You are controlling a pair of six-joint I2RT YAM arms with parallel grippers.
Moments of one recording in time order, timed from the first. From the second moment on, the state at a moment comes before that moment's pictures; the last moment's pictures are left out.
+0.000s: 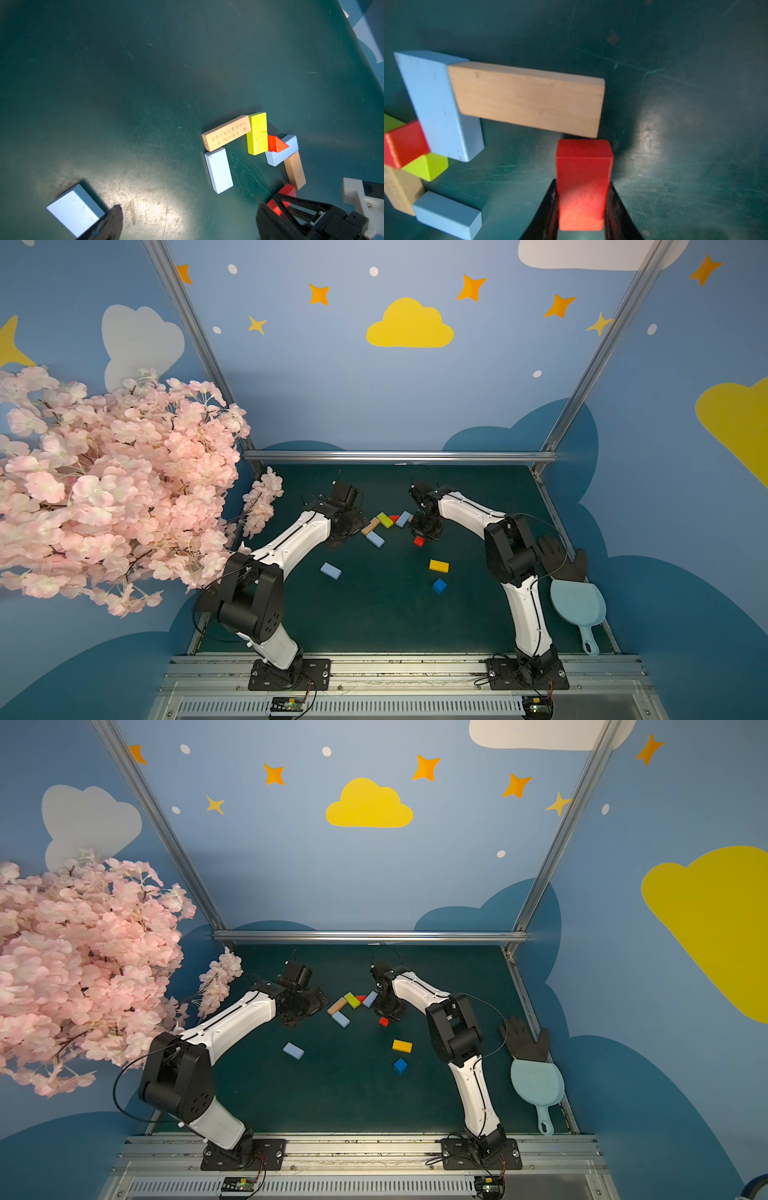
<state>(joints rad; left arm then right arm) -0.35 1.64 1.23 -0.70 -0.05 -0.95 0.60 2.26 1.81 -0.94 -0.08 0.97</state>
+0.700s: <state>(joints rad) -0.33 1.64 1.23 -0.69 0.00 -0.94 0.59 2.29 1.86 -0.99 -0.09 0.99</state>
